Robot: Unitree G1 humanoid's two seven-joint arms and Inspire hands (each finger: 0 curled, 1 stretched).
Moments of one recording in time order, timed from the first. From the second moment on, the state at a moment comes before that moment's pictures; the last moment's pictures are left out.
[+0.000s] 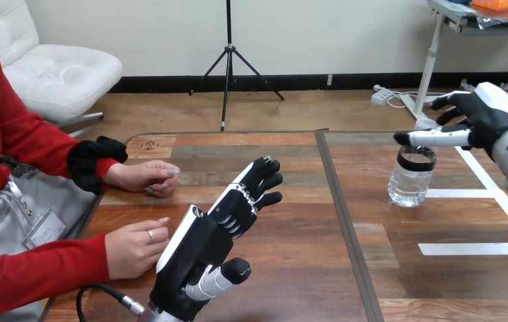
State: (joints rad) left arm -0.26 -0.07 0.17 1.09 -0.43 -1.23 -1.06; right arm -0.95 -0.56 0.21 1.28 -0.47 -0.13 0.04
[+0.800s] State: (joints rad) left arm -0.26 -0.07 0.17 1.09 -0.43 -1.22 -1.06; right arm -0.95 -0.52 0.19 1.28 -0.45 -0.16 0.02
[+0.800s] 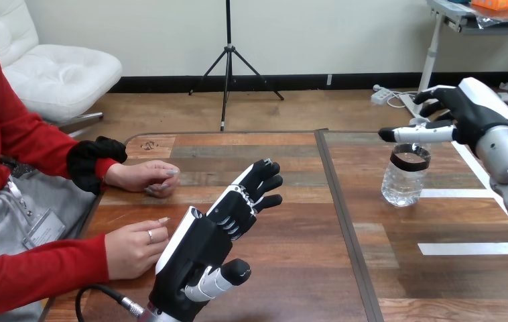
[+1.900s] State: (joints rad) left arm -0.24 -0.06 0.17 1.07 -0.45 -1.24 -1.06; right arm -0.95 -0.50 0.21 1.29 -0.45 -0.17 0.01
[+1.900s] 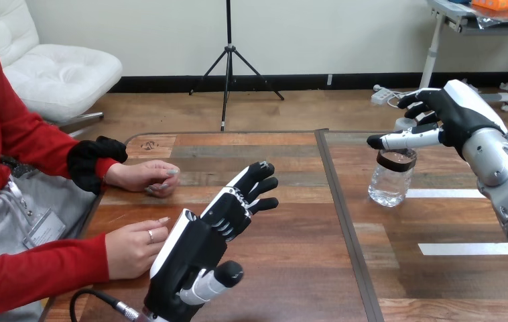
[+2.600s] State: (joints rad) left arm -0.23 -0.06 0.17 1.05 -0.47 -1.25 -1.08; right arm -0.95 -0.47 0.20 1.30 -0.44 -0.17 0.00
